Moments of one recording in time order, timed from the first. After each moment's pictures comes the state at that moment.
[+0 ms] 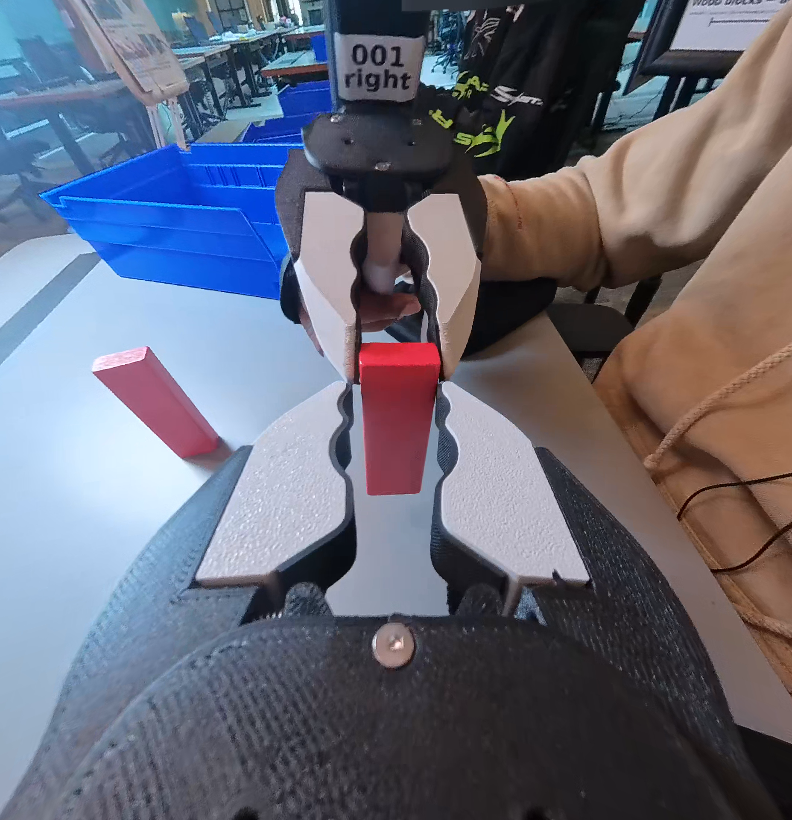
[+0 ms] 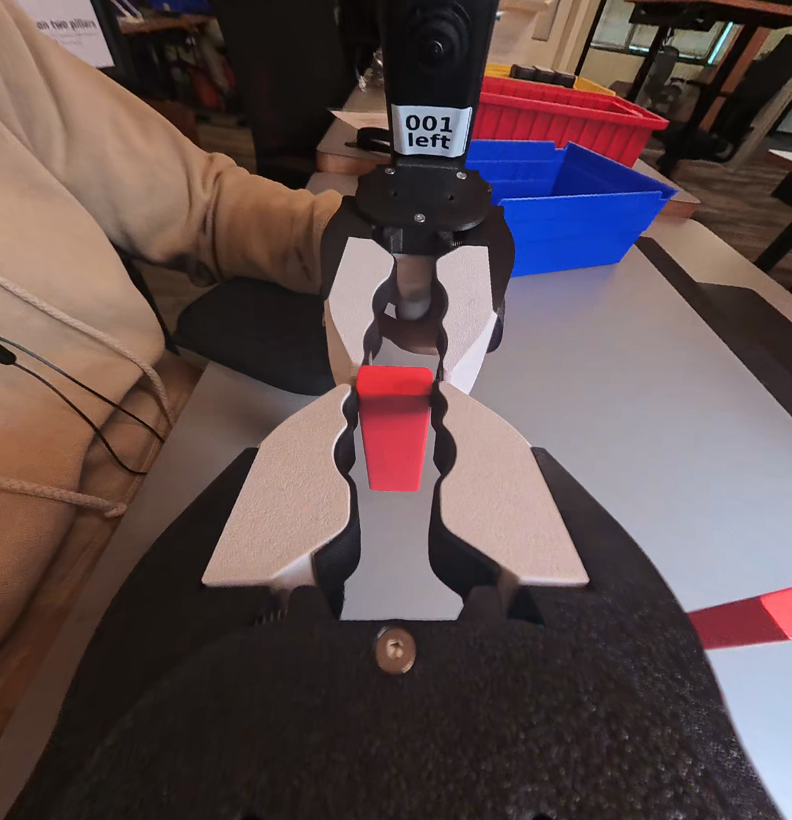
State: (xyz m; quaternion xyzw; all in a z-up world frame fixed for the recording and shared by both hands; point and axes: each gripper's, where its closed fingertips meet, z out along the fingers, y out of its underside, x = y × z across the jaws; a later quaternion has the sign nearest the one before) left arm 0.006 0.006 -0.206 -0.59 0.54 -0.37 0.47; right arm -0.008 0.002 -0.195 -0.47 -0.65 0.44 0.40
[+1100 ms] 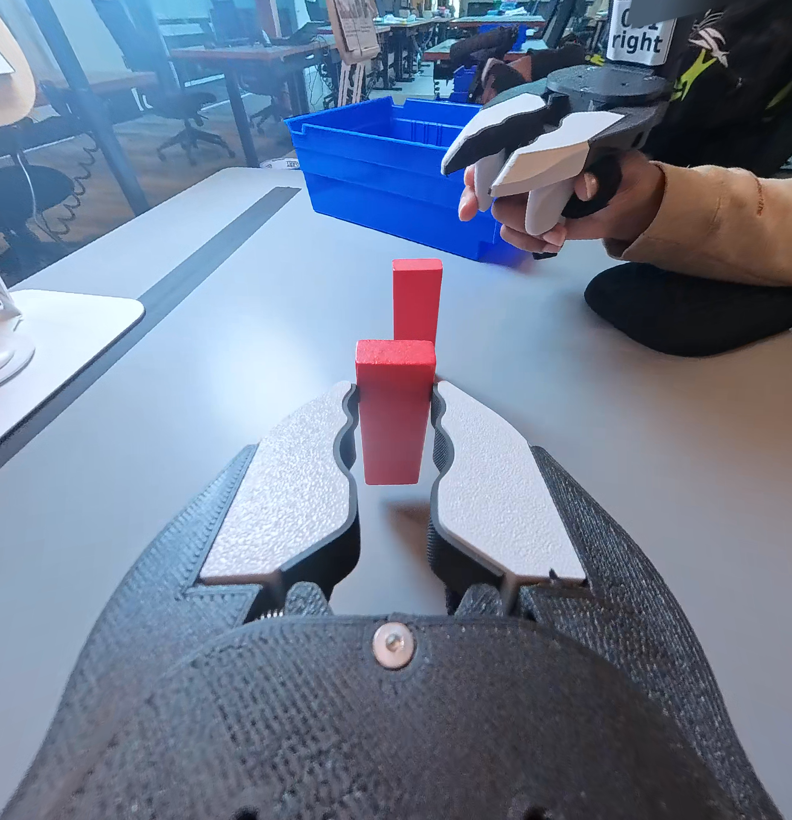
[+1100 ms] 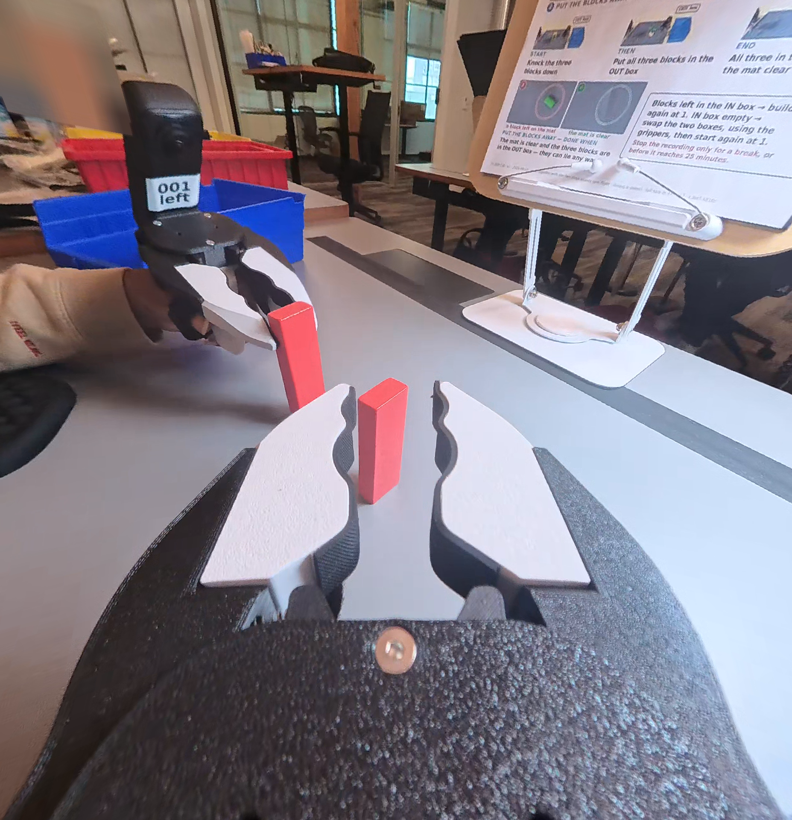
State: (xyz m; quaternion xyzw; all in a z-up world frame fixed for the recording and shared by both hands) left arm -0.058 0.146 -0.228 -0.67 0.43 -0.32 0.51; right arm 0.064 0.163 -0.187 -0.63 -0.41 0.34 0.57
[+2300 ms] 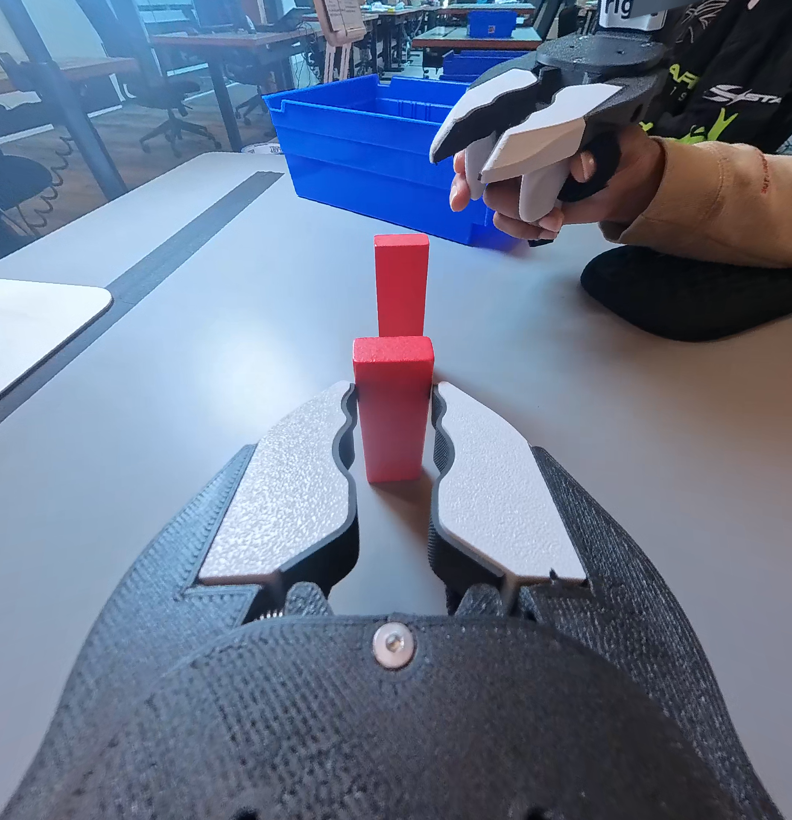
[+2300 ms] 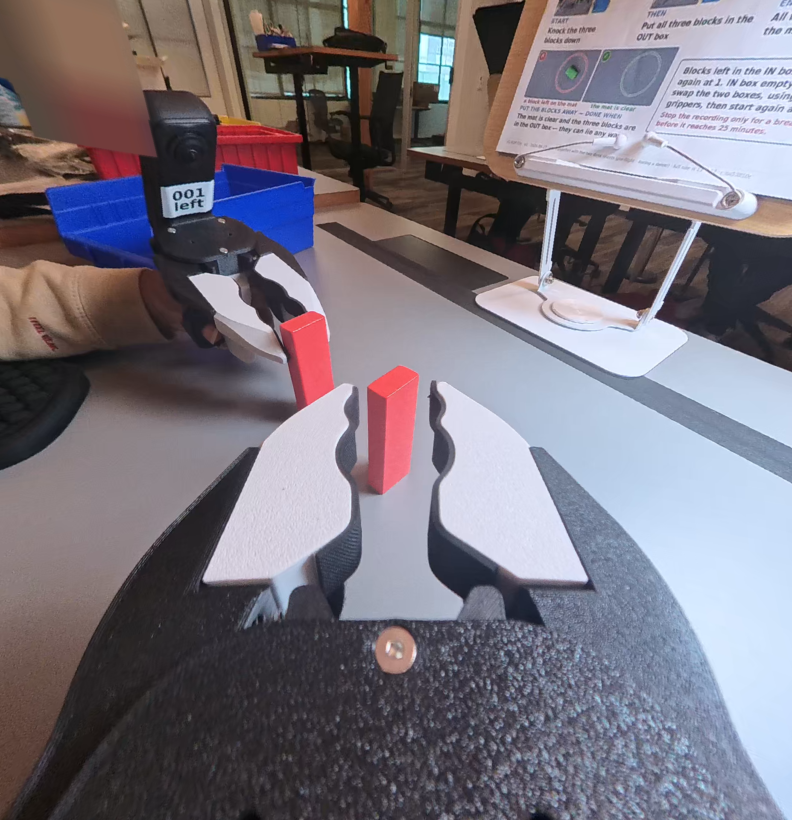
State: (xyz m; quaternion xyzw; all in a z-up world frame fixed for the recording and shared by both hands) left arm -0.048 0.143 -0.244 -0.67 0.44 -0.33 0.50; right arm 0.062 0.160 -0.195 -0.63 -0.42 0.34 0.55
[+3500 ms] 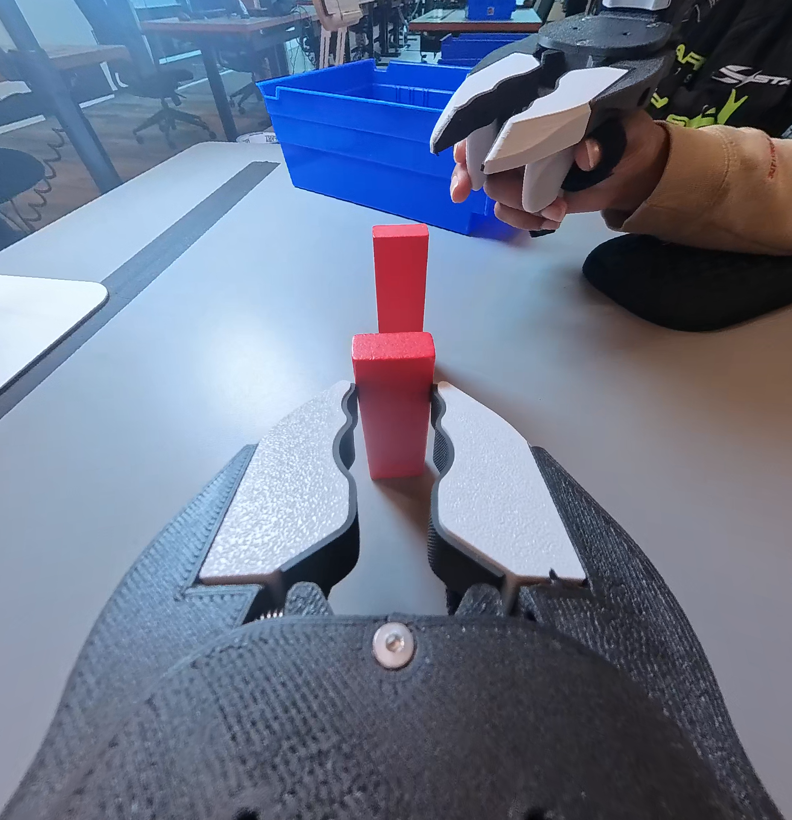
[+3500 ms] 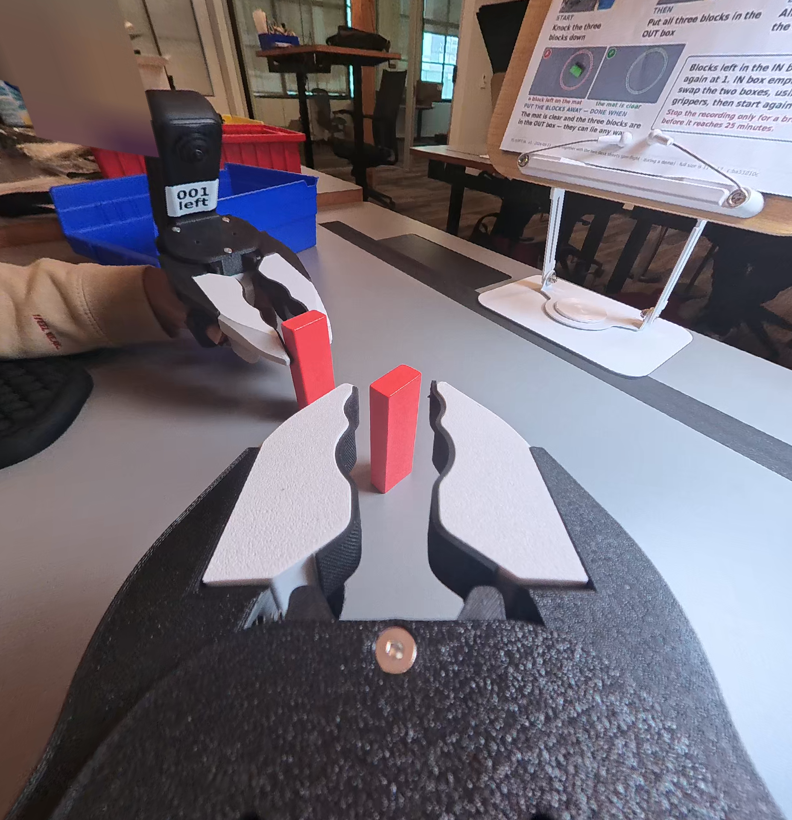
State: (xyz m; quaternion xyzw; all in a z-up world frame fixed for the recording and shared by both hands) left arm -0.049 0.143 -0.247 -0.67 0.45 -0.32 0.49; right arm 0.061 0.159 -0.196 -0.63 -0.43 0.34 0.55
